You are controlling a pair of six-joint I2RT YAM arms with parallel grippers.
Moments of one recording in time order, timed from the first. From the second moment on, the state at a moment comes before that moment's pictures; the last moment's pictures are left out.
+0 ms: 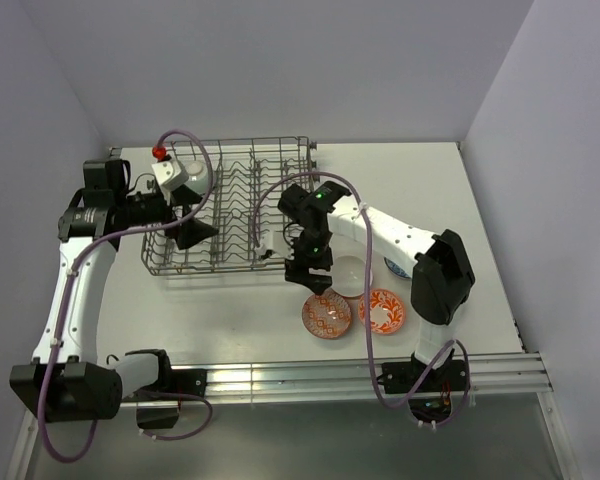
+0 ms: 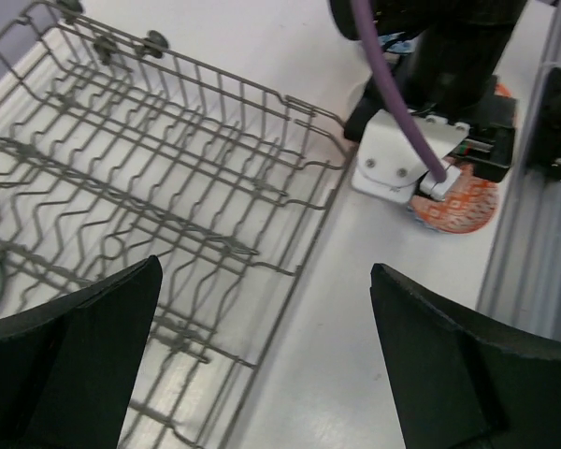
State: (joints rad) left arm 0.02 1.20 1.28 -0.80 1.03 0.60; right arm 0.77 1.82 1.60 -1.30 -0.32 -0.74
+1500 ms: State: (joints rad) left arm 0.02 1.02 1.07 -0.64 1.14 0.33; right arm 0.93 1.88 1.27 -1.01 -0.25 -0.98
